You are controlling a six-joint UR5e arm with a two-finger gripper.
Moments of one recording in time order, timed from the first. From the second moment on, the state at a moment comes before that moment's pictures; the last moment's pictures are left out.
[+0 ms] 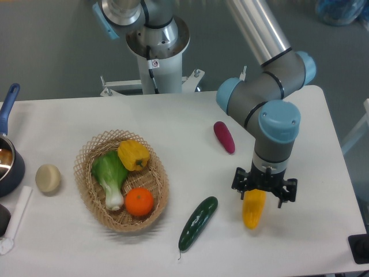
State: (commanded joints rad) arm 2.62 -2.09 -1.38 -0.88 1.48 0.89
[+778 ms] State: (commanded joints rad) arm 2.80 -1.82 -1.40 -1.12 1.62 1.45
